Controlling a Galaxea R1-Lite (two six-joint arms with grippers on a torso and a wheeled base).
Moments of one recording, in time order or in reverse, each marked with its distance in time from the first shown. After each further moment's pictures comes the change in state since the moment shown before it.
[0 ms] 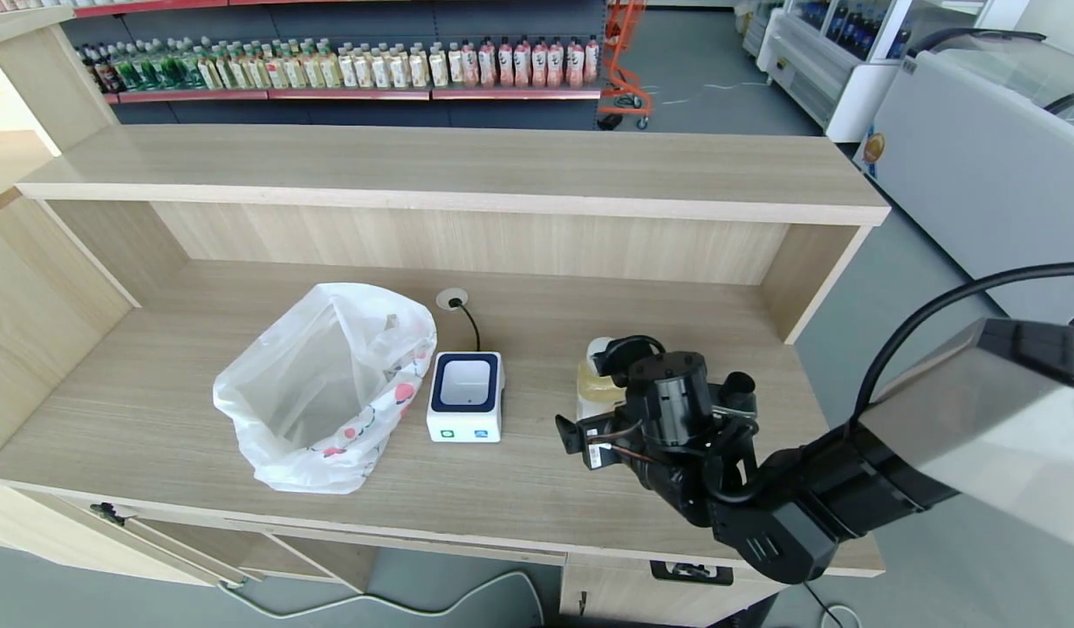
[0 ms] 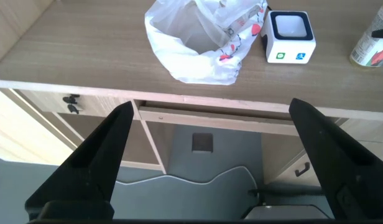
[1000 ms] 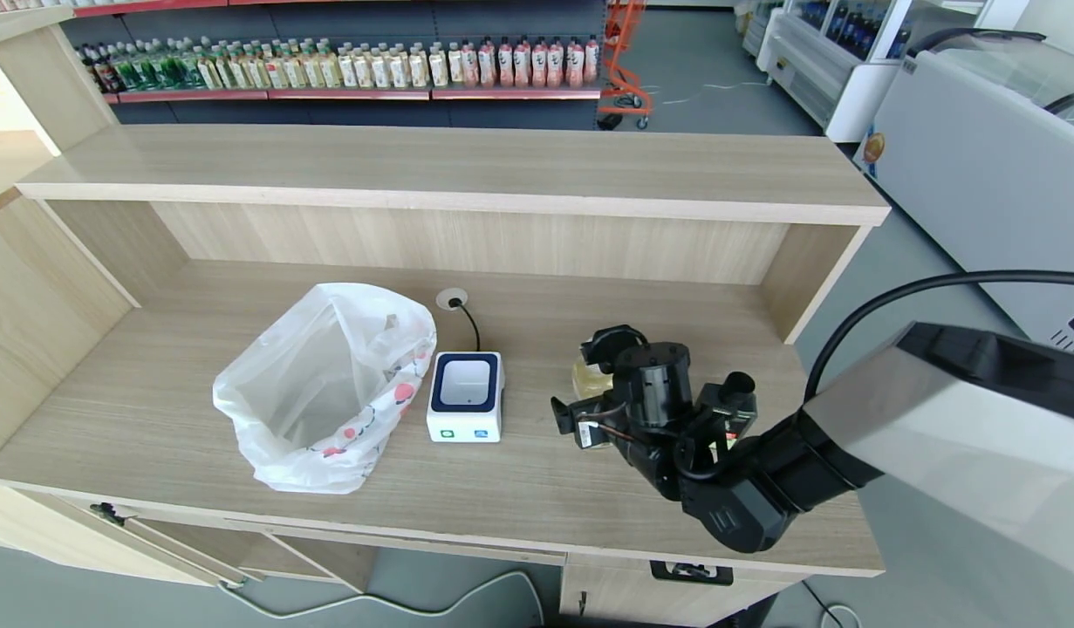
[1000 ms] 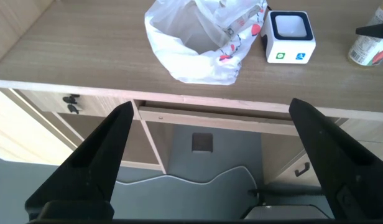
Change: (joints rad) left arm 0.000 0.000 0.000 0.000 0.000 0.000; right arm -0.037 0.098 -0.120 -0.046 -0.002 -0.084
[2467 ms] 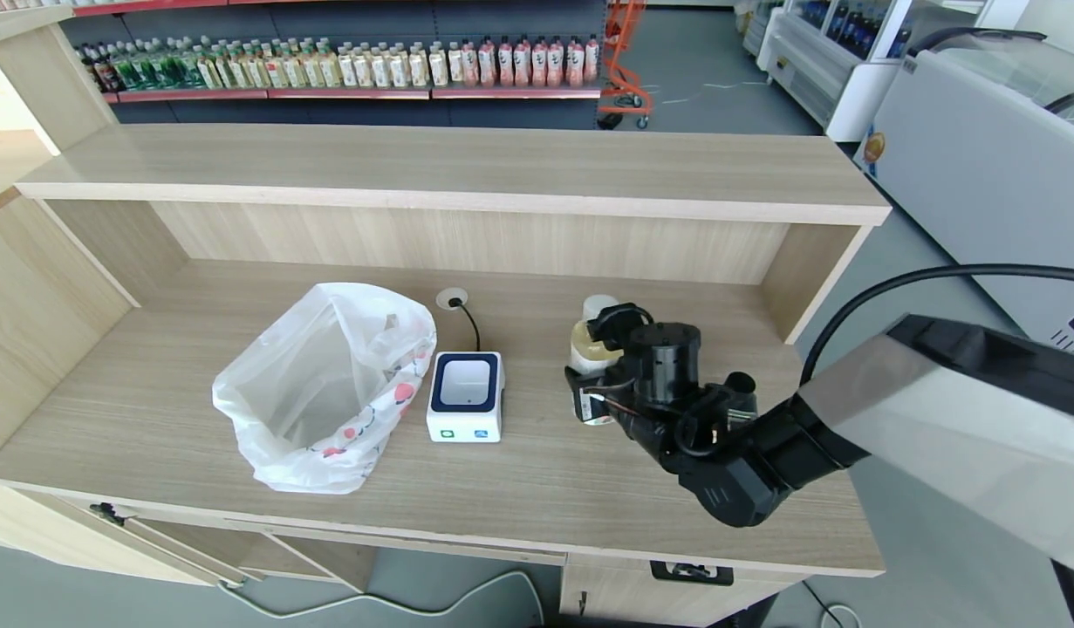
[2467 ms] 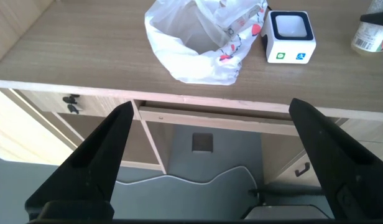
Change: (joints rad) left arm 0.000 0.000 0.000 0.000 0.000 0.000; right arm -0.043 0.014 -0.066 -0.074 0.074 -0.028
